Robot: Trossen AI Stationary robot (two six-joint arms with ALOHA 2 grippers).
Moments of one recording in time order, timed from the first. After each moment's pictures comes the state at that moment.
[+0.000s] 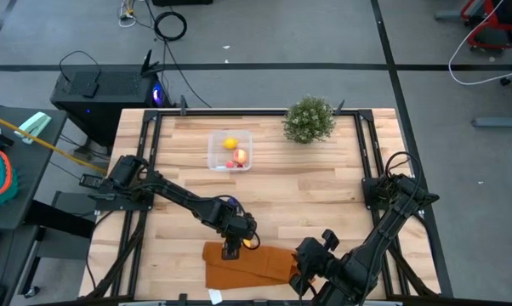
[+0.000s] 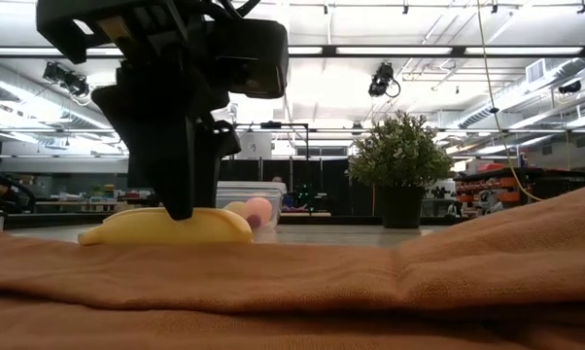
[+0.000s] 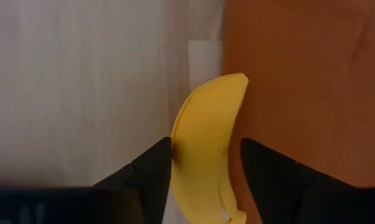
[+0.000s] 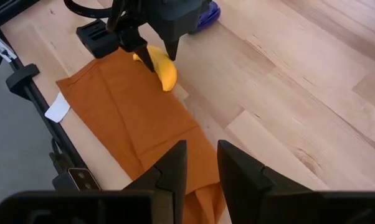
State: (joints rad) left arm -0.36 1.92 1.27 -0.54 0.08 -0.37; right arm 0.85 2.00 1.91 -1.36 0.68 1.58
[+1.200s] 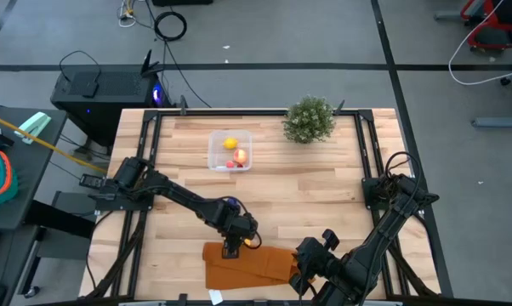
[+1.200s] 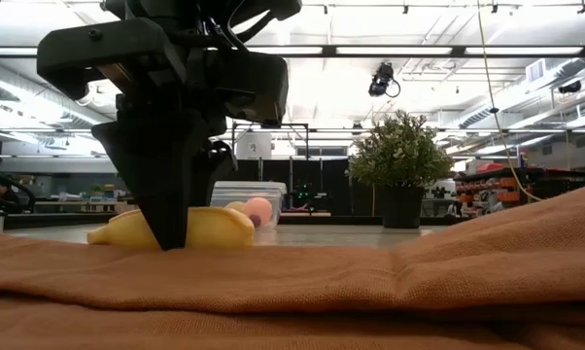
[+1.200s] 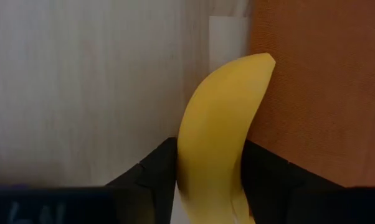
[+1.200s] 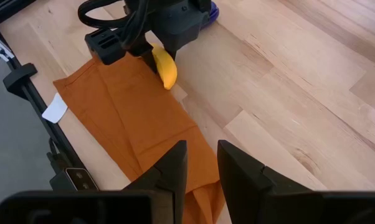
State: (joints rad) left arm -0.36 1.97 1.27 -0.55 0.08 -0.37; right arm 0.85 2.00 1.91 -1.37 0.68 1.58
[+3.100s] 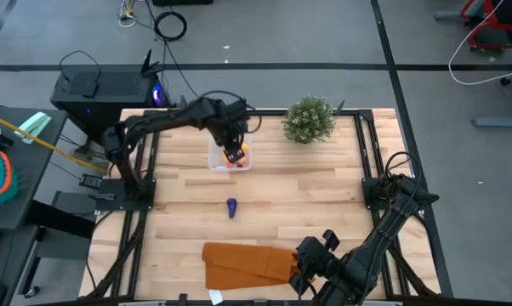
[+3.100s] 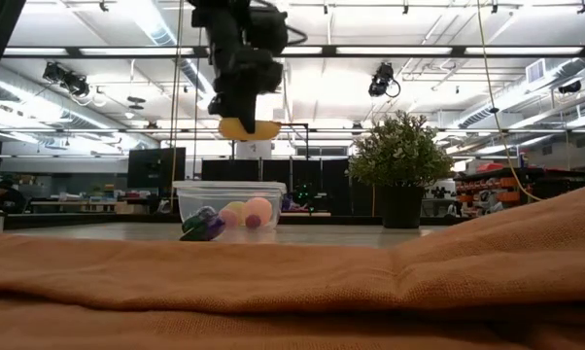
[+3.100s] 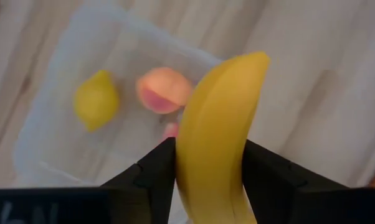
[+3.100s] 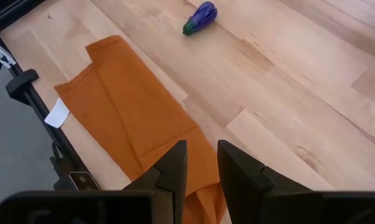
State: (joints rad) left arm 0.38 1.78 1.59 -1.08 0.10 -0.12; right arm 0.85 2.00 1.91 -1.36 0.68 1.61
